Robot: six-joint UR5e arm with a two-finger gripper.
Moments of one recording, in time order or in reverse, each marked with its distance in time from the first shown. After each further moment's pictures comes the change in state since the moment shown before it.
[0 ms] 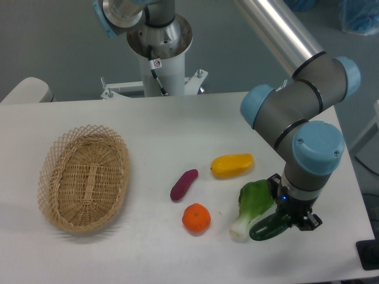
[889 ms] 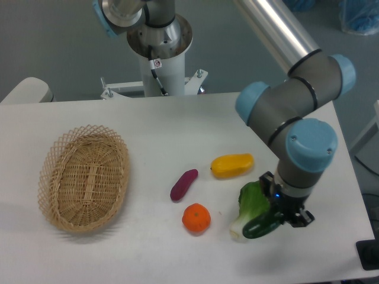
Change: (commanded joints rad) arm -0.054 0.101 -0.138 -0.003 -0.034 -0.118
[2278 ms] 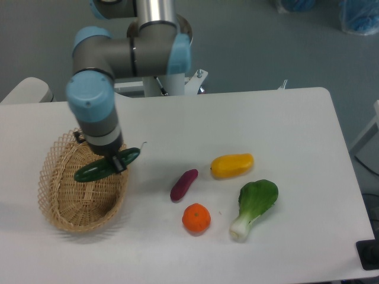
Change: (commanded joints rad) arm -0.502 0.272 -0.516 0.139 -0.017 -0.417
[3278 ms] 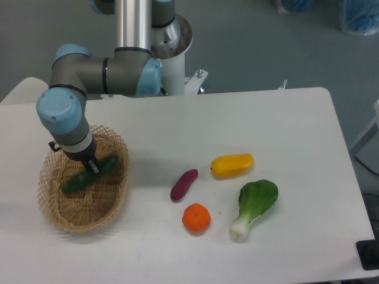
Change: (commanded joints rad) arm -0.045 -0.029 -0.019 0.045 -0.003 -0.121
